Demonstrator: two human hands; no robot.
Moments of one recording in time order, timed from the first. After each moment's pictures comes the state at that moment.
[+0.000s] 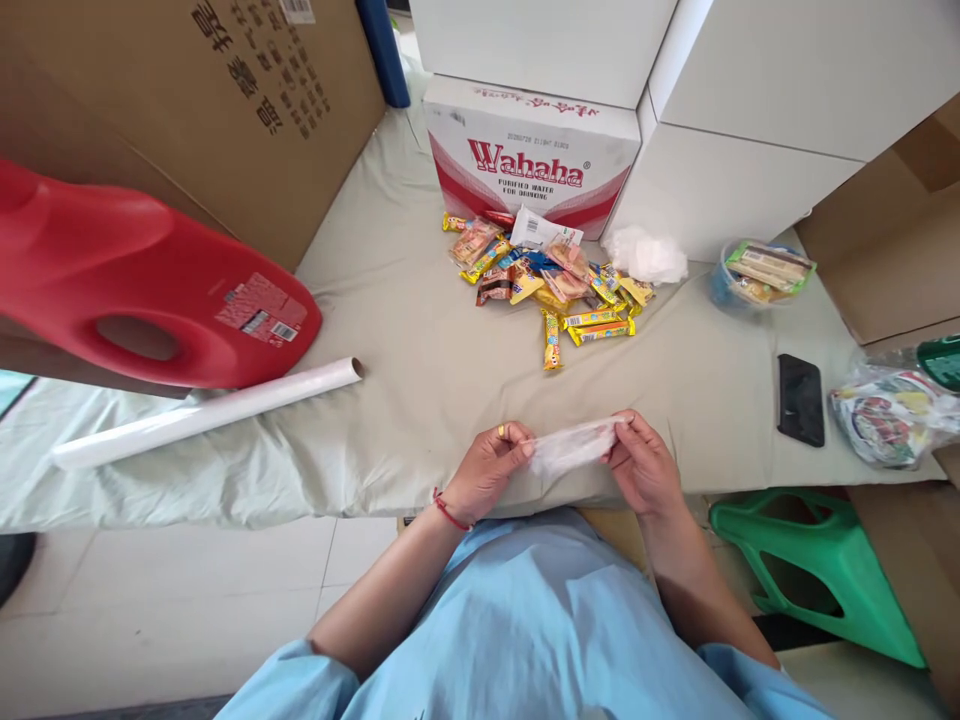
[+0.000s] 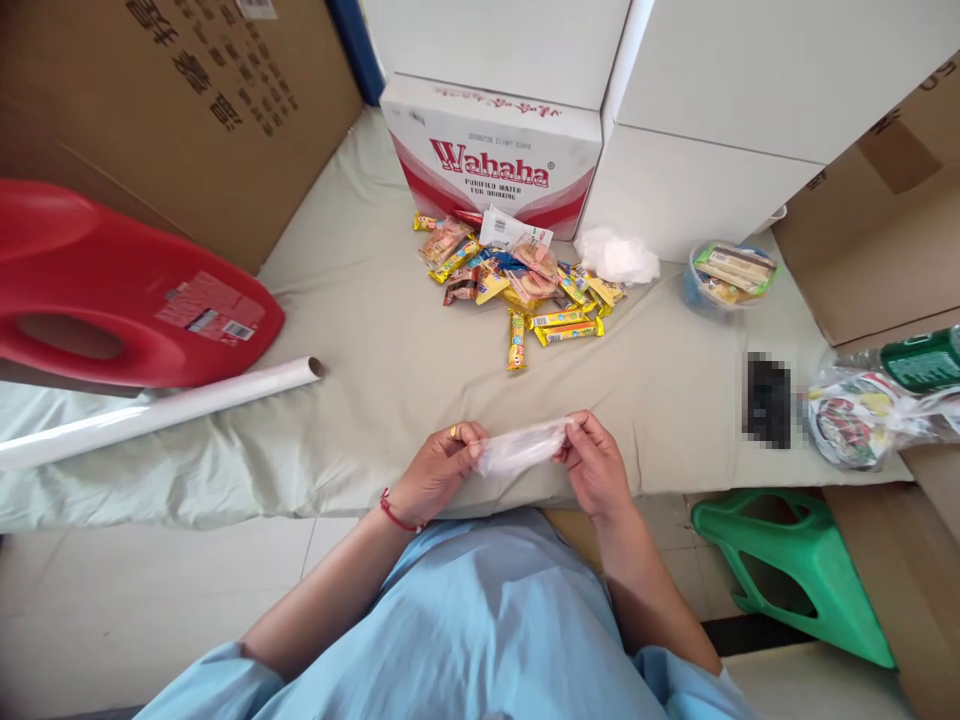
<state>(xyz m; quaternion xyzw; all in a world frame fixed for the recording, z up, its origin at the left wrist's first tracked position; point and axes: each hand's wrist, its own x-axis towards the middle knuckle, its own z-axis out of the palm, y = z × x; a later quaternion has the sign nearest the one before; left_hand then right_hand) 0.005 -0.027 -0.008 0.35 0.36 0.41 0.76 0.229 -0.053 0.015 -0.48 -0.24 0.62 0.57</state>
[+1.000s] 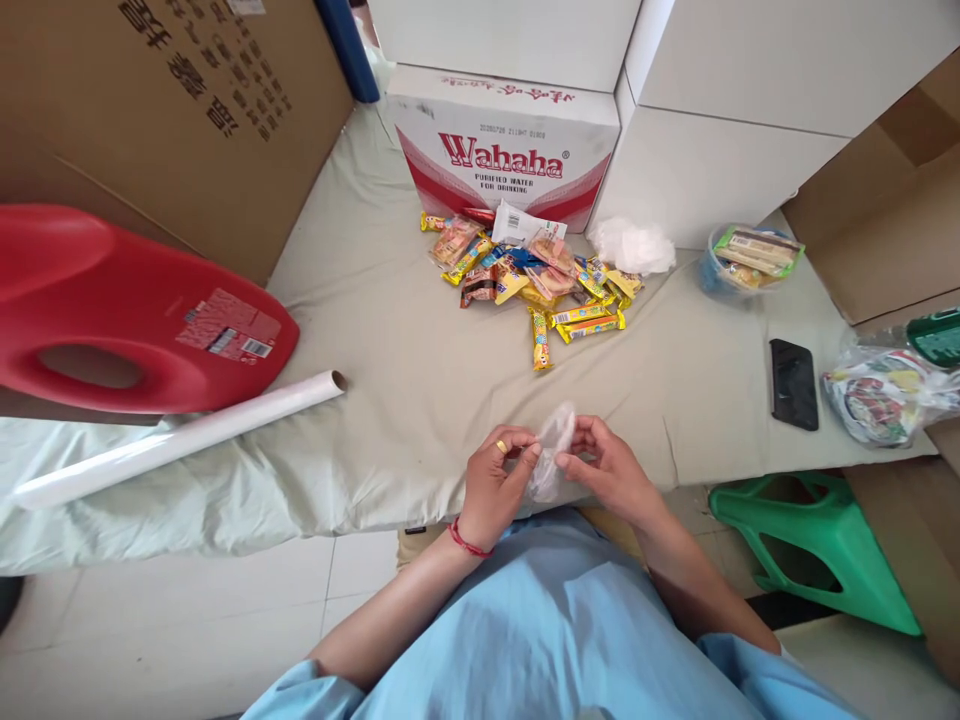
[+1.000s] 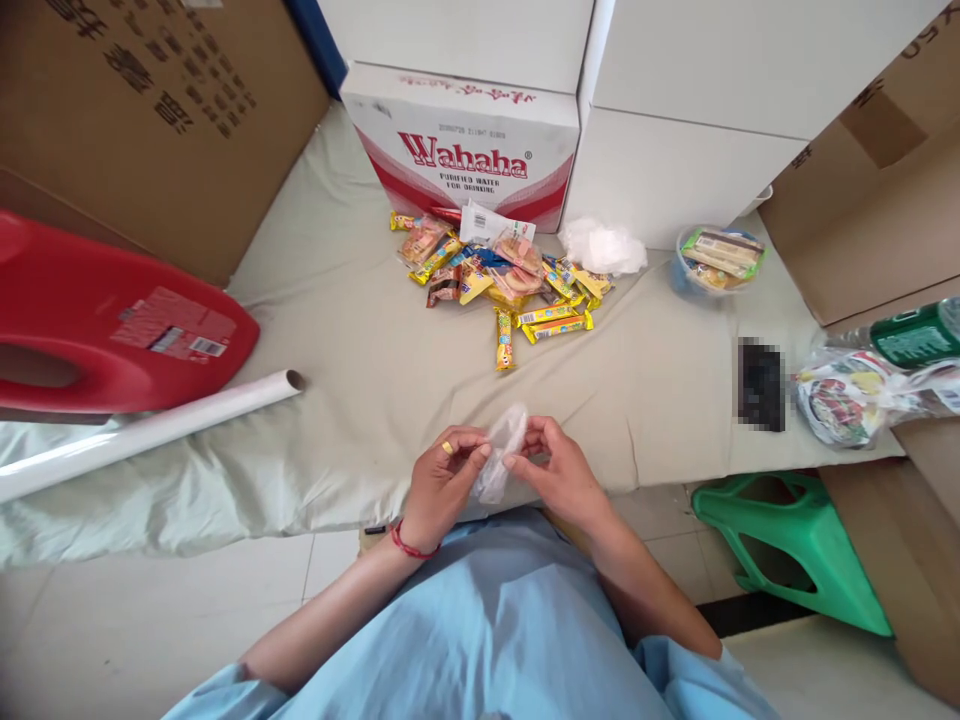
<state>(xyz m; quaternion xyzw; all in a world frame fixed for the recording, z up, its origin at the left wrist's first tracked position) 0.024 -0.041 -0.002 0.52 0.51 0.44 0.53 0.216 -0.058 0.015 -0.55 -0.40 0.61 0.40</state>
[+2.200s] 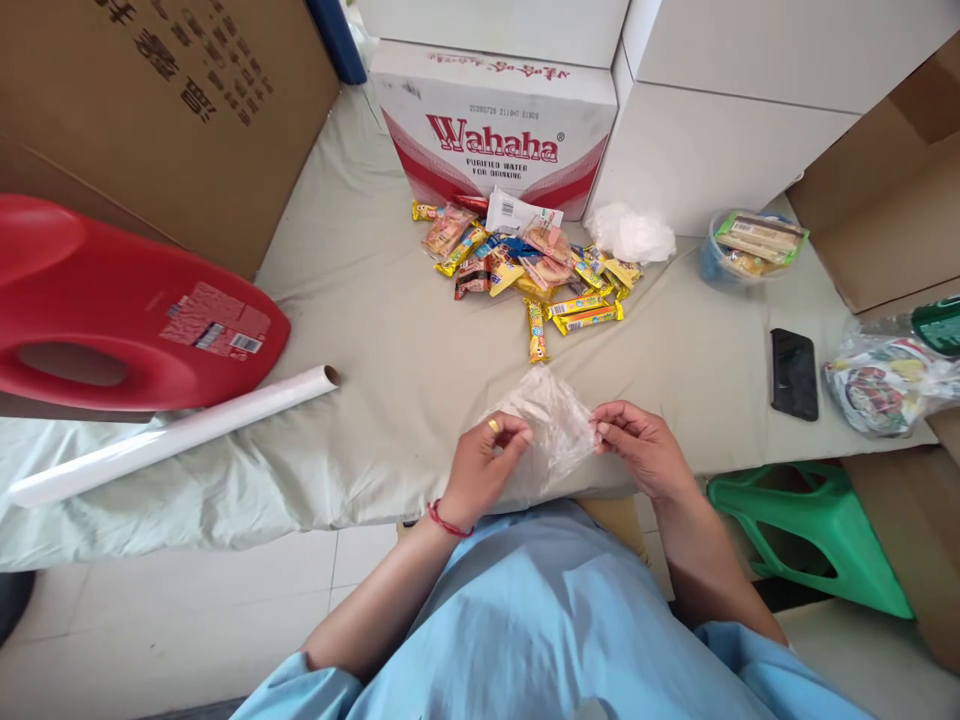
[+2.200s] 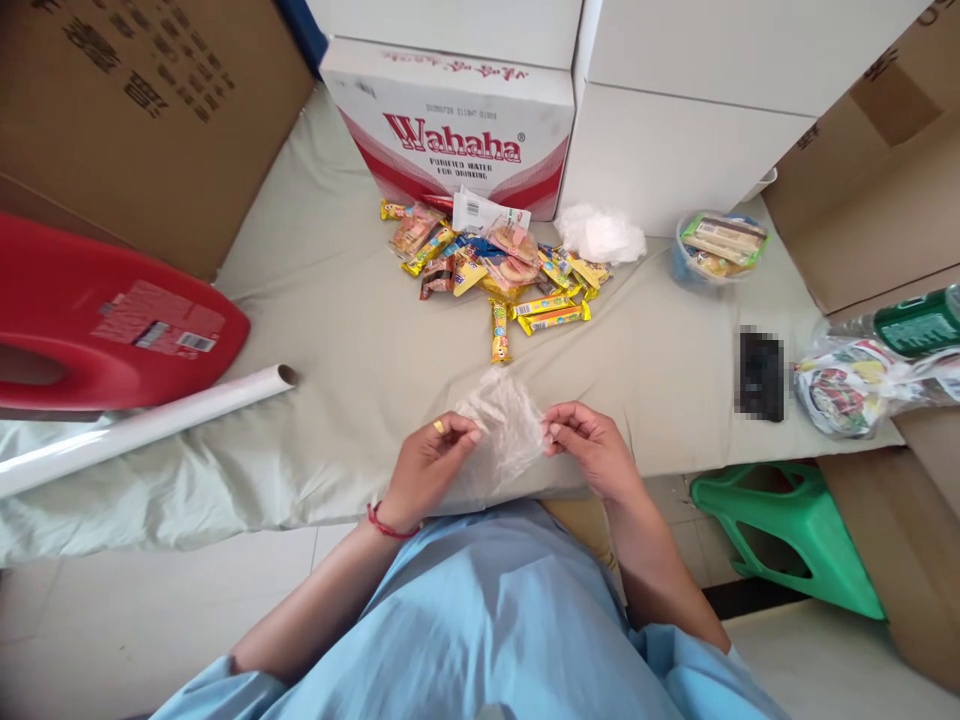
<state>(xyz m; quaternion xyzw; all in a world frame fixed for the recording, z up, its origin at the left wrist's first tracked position) 0.011 -0.021 0.007 0.57 0.49 0.37 0.55 0.252 -0.050 0.022 -0.55 -0.34 0.61 0.45</state>
